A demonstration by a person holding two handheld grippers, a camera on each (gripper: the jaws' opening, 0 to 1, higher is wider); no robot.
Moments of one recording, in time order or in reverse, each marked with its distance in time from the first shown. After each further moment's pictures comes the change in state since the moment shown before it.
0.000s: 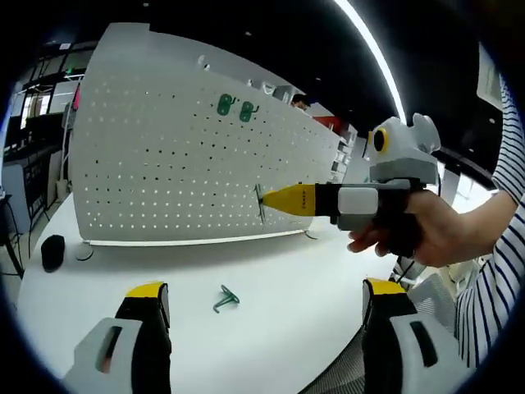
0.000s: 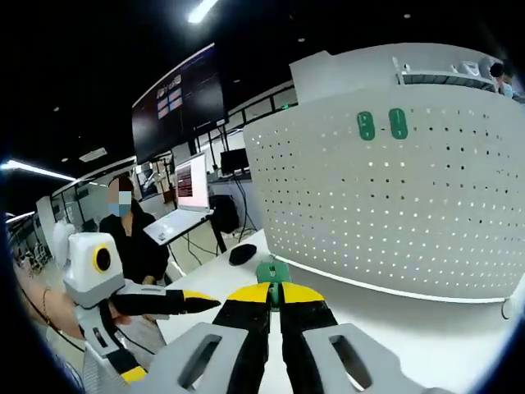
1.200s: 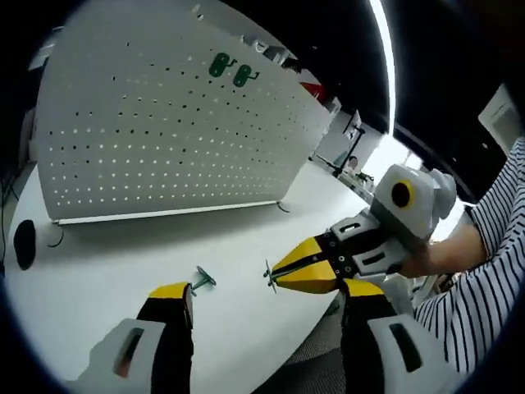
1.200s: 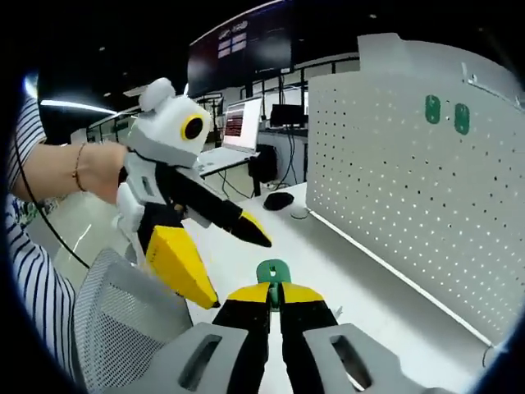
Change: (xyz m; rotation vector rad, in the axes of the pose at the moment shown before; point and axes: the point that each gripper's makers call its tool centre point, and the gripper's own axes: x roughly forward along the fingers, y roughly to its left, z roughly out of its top) left arm 0.009 -0.009 0.017 -0.125 0.242 -0.206; right arm -0.021 0.031 -0.056 -0.258 0.250 0.225
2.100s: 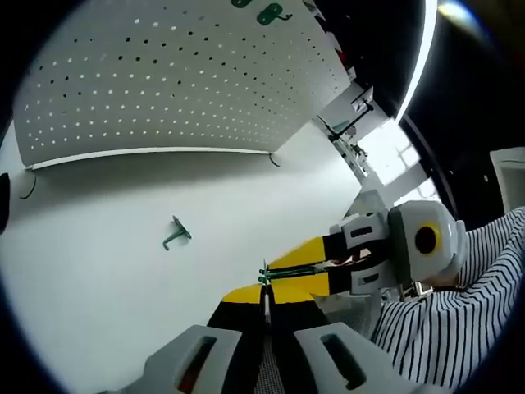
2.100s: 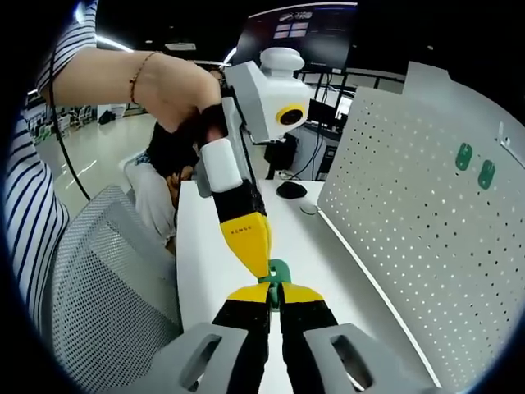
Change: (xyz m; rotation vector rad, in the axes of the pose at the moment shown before) left arm 0.015 -0.011 -0.027 -0.203 0.332 -0.093; right arm -0.005 0.011 -0.019 -0.335 0.088 0.028
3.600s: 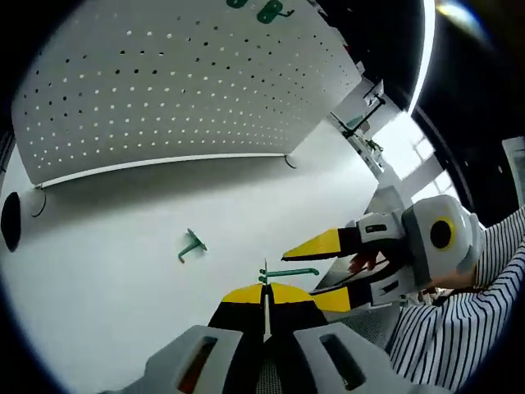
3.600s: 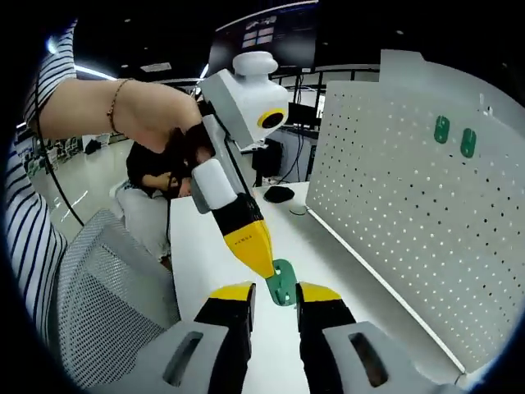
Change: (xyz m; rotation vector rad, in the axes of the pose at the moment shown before) left arm 0.009 0.011 0.012 0.012 0.025 0.097; right arm -0.002 -0.011 -0.003 0.111 -0.045 -0.033
